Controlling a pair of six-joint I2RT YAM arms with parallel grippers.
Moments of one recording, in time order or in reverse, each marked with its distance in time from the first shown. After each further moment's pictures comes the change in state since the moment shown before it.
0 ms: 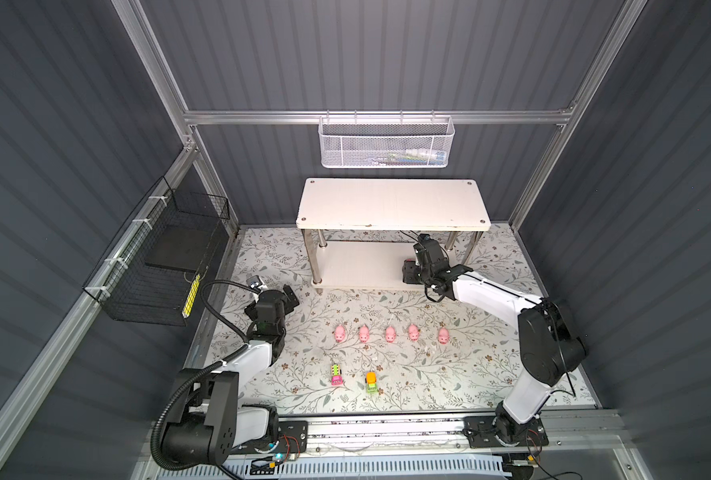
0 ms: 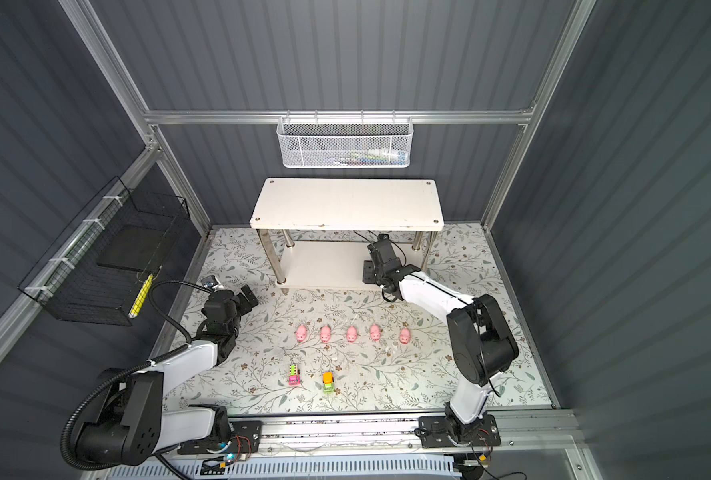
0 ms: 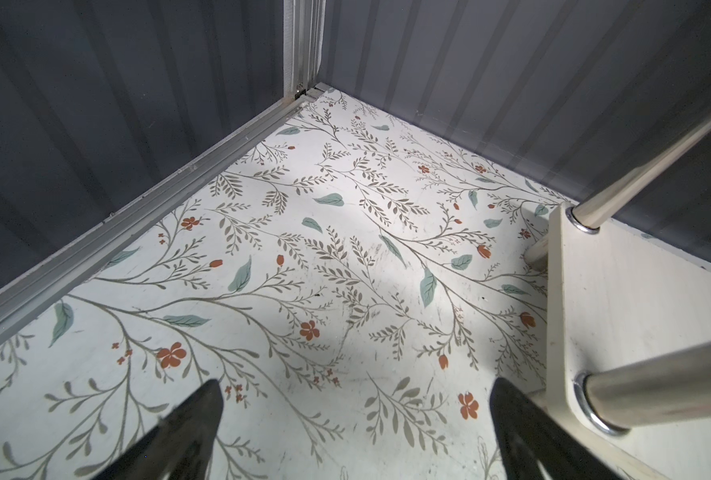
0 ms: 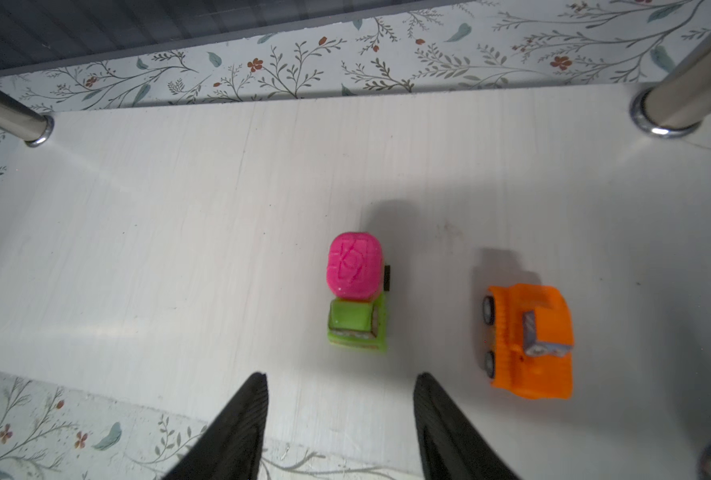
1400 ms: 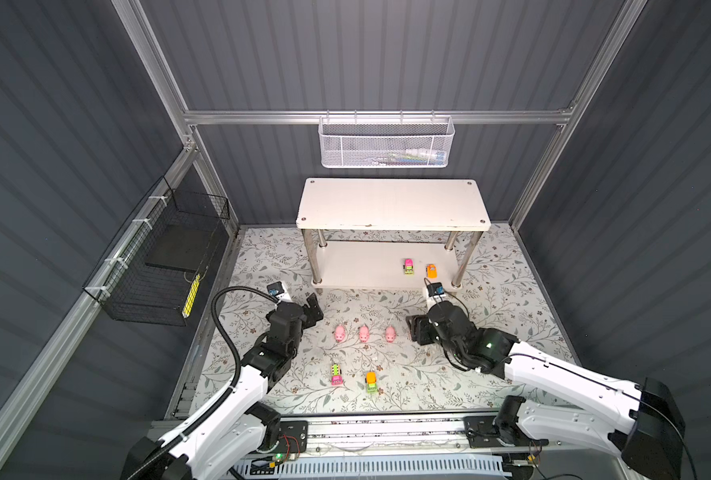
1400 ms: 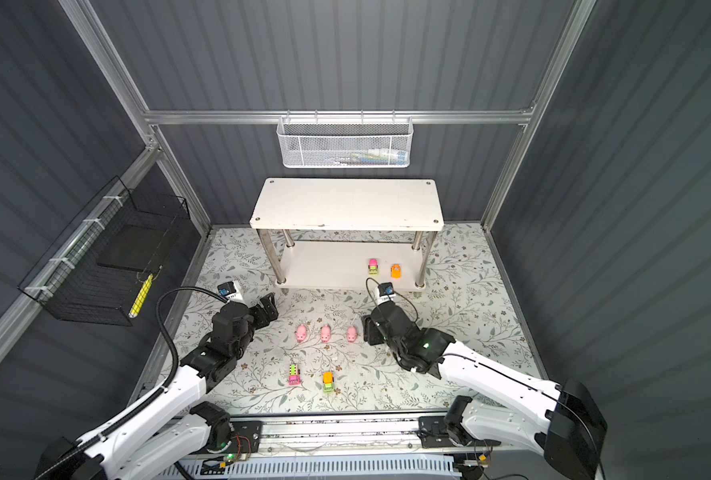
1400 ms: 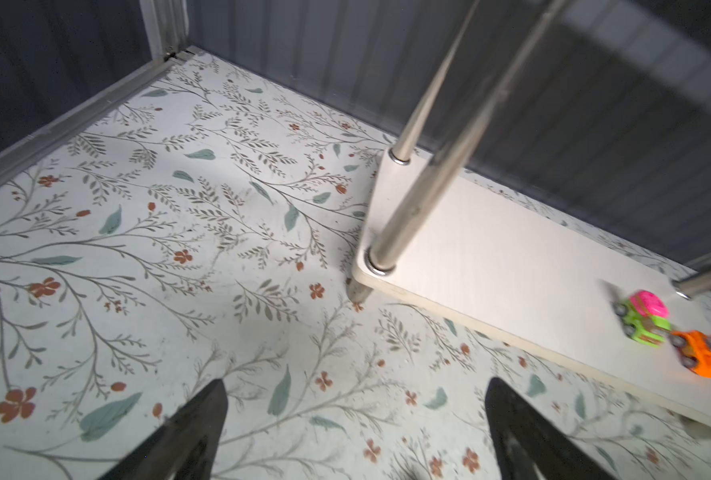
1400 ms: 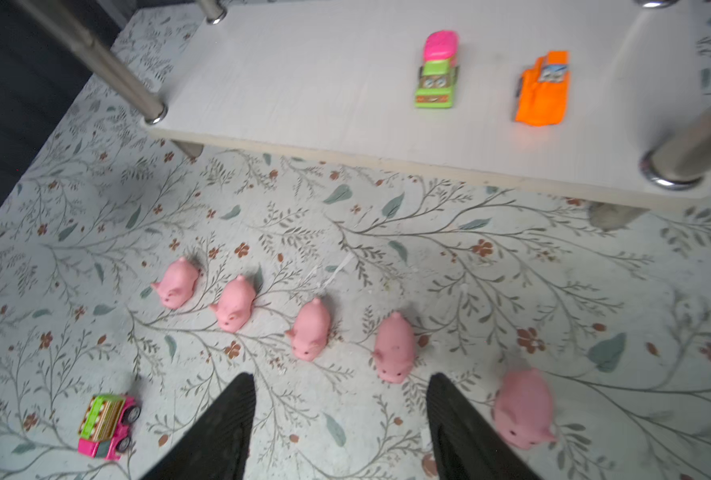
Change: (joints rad) left arm -0.400 -0.449 0.037 -0.500 -0.037 -0.175; right arm 0.316 -0.675 -0.476 -0.131 0.181 0.130
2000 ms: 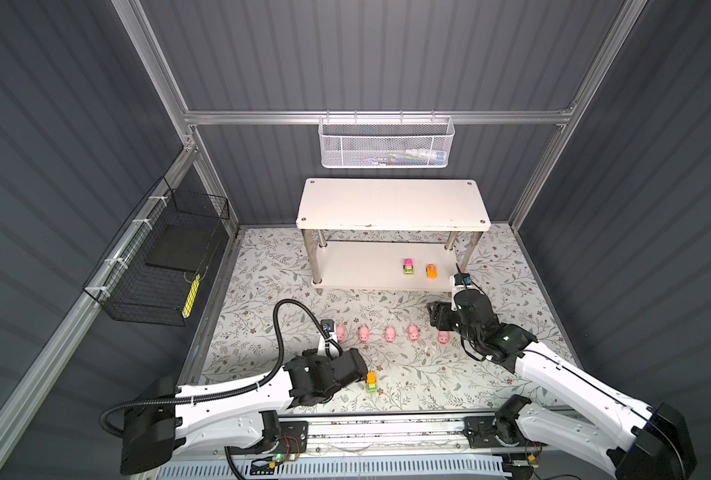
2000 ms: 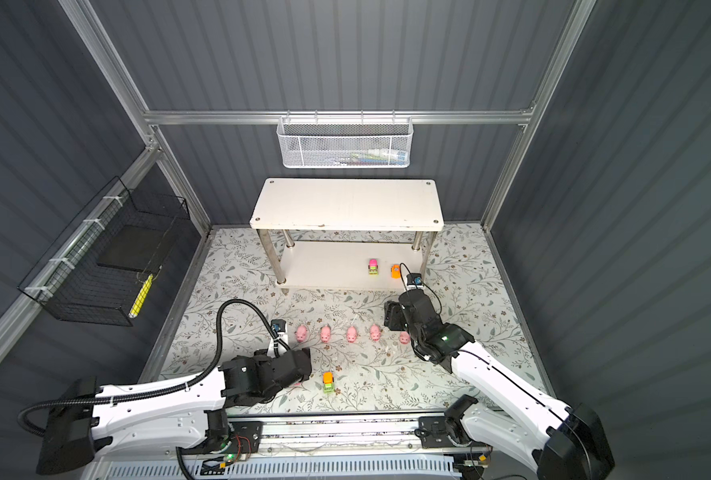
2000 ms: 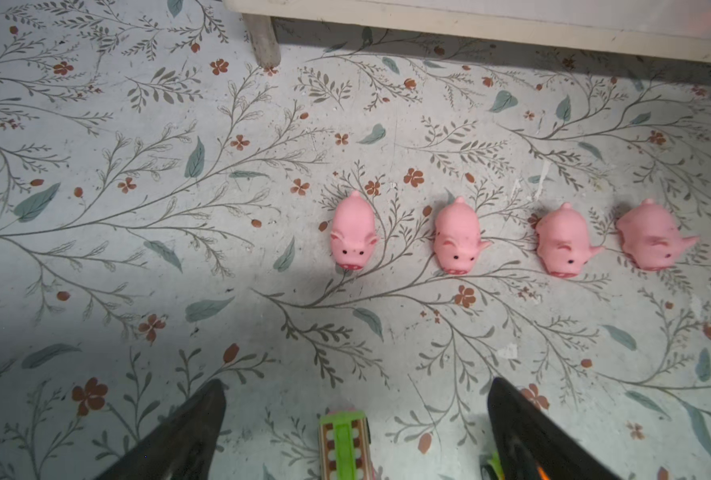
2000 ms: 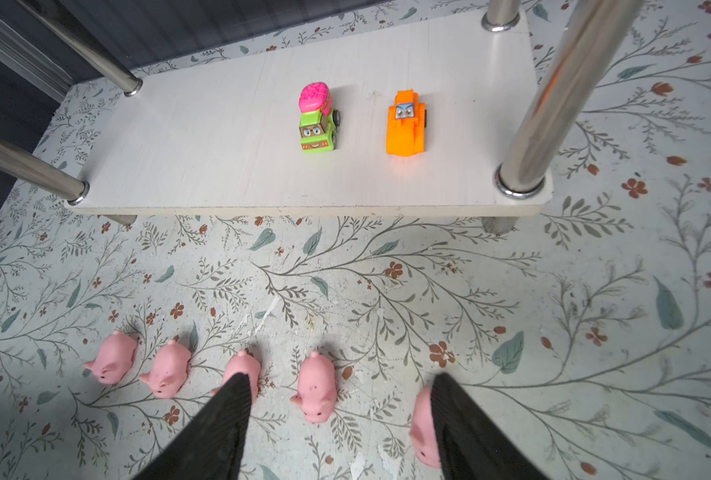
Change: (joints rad) left arm -0.701 0.267 0.151 -0.599 -0.274 -0.509; right arm -0.219 -0.047 -0.067 0.037 -0.110 -0.042
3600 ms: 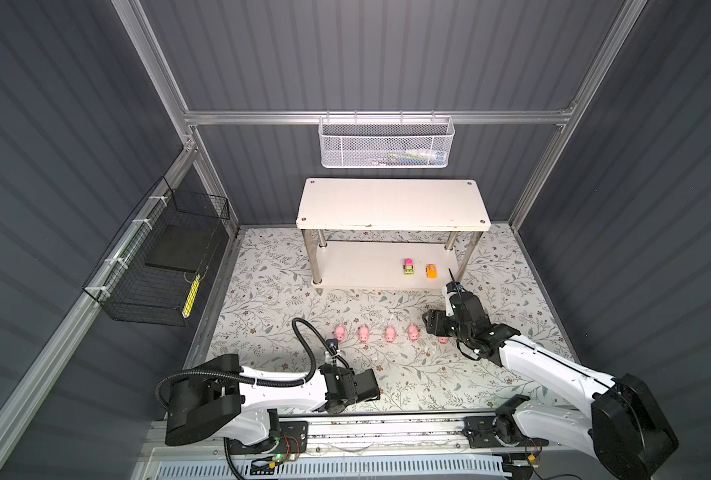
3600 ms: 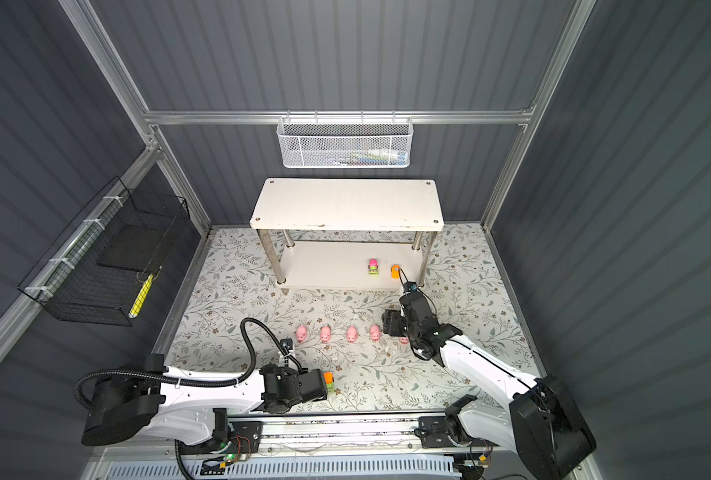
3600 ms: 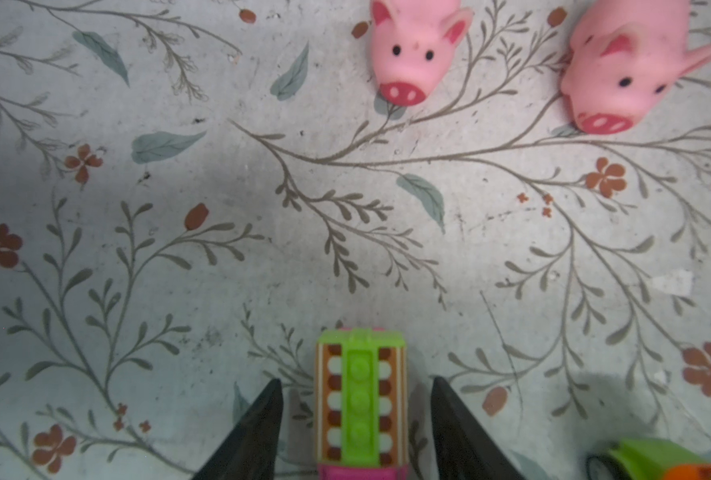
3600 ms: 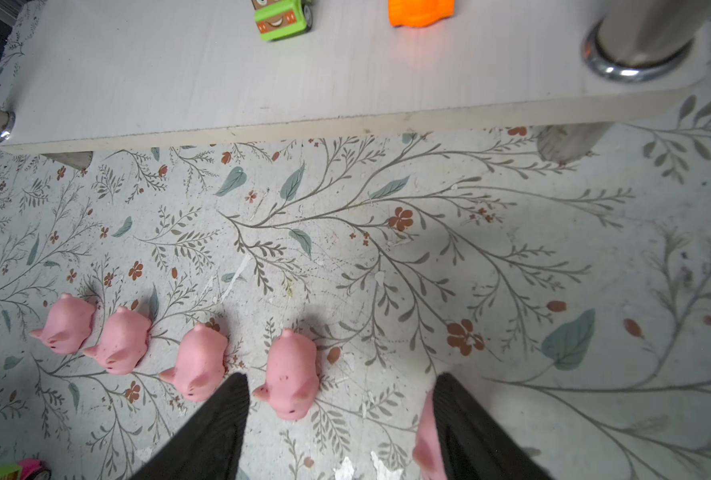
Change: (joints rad) left arm -0.086 0.276 -0.024 0.010 0.139 -0.271; right arm -0.103 0.161 -0.096 0.155 -0.191 -0.022
